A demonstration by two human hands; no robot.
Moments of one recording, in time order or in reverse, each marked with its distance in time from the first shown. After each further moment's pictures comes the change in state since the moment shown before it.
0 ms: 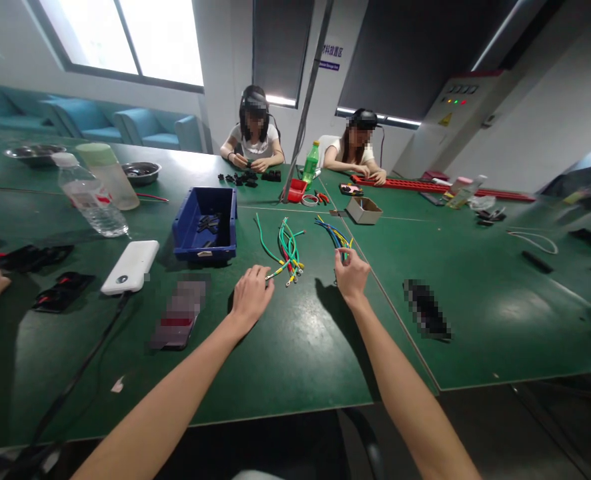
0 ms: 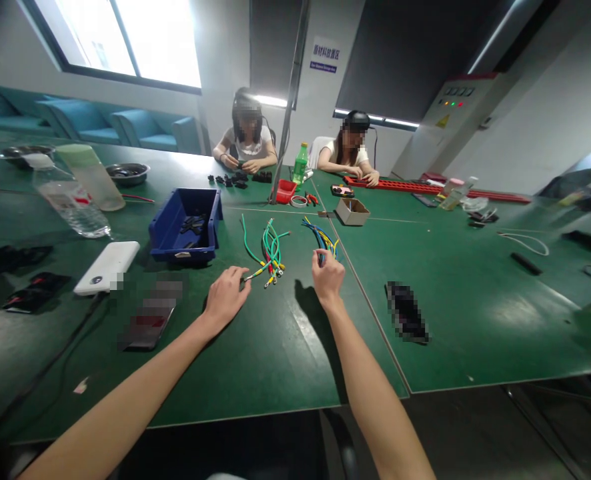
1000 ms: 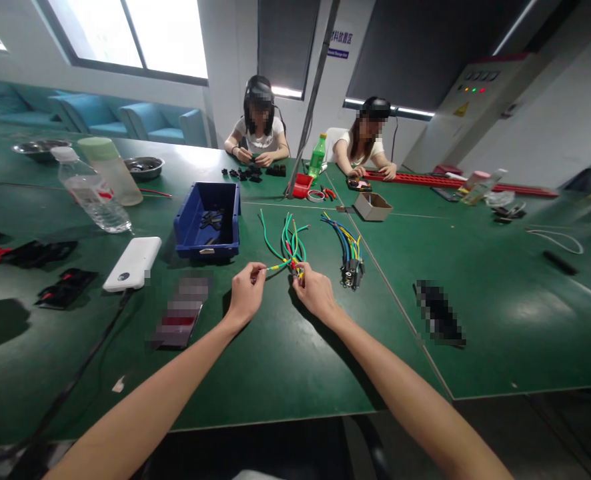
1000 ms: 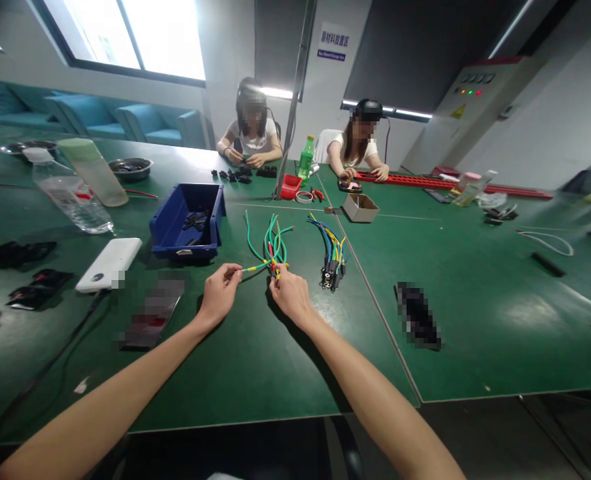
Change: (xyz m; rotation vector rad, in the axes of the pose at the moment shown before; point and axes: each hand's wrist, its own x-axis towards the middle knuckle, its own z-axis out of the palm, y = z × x) left_hand 0.004 -0.021 0.006 -0.683 0.146 -0.301; right_hand -0.049 -0.070 0.013 -0.037 -0.651 -0.195
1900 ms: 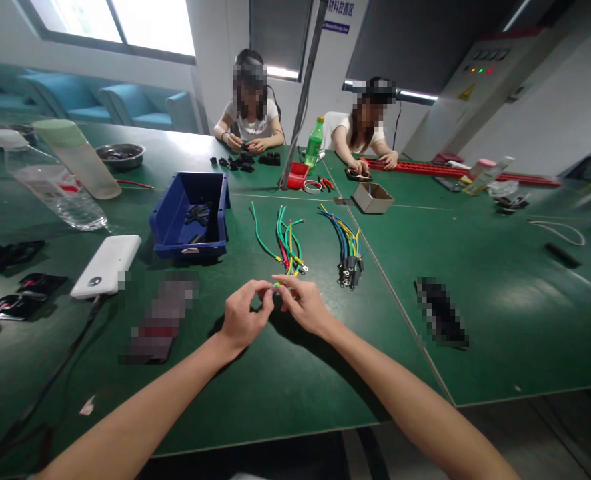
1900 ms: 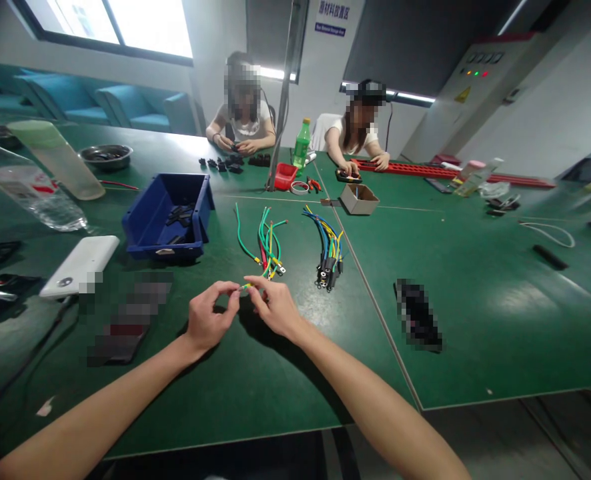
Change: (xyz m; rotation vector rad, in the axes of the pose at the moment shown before) left_hand -0.032 0.028 0.001 0.133 0.002 0.401; right_hand -0.017 -0.008 -0.010 0.730 -0.086 -0.251
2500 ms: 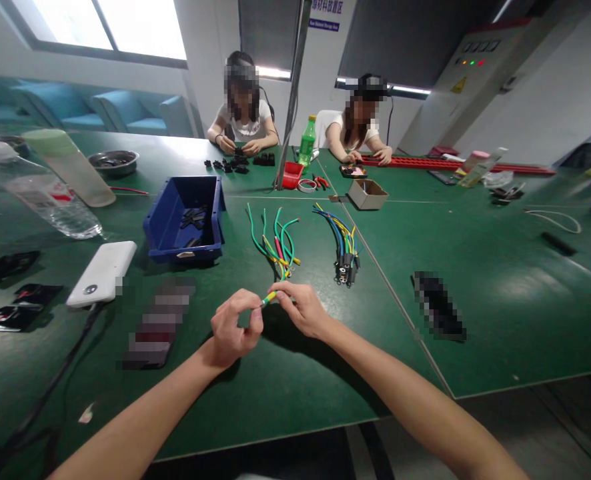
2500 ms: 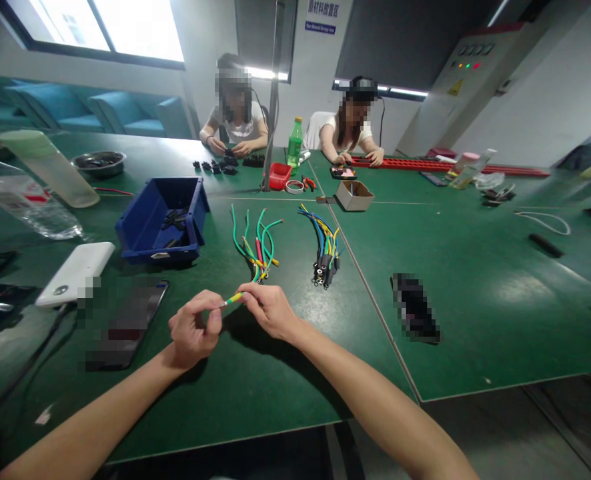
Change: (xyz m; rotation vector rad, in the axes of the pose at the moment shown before) left_hand -0.006 0.006 -0.009 -0.184 0.109 0.301; right_hand -0.006 -0.013 -0.007 0.020 -0.047 -0.105
